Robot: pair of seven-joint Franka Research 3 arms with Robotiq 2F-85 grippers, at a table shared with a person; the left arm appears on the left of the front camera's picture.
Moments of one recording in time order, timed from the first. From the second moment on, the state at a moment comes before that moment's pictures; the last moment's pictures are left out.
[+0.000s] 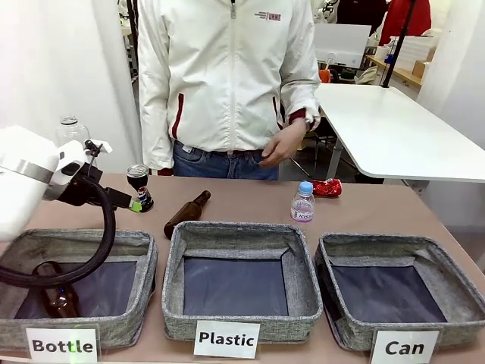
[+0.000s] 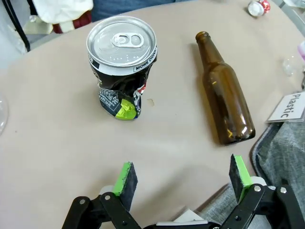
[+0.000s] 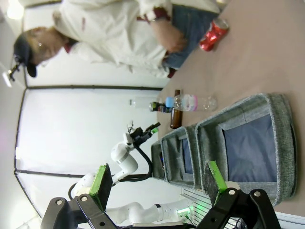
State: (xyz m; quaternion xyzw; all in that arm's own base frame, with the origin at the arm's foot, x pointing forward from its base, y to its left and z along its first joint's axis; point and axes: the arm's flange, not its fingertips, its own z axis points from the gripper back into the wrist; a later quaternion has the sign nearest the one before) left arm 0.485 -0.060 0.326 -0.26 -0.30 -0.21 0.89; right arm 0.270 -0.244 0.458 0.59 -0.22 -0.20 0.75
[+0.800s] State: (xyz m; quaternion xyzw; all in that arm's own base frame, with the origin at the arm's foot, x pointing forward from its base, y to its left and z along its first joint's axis) left arm 0.545 -0.077 0.294 -0.24 -0.36 -0.18 0.89; right arm 0.270 -0.244 0.458 0.59 -0.22 -0.20 0.75
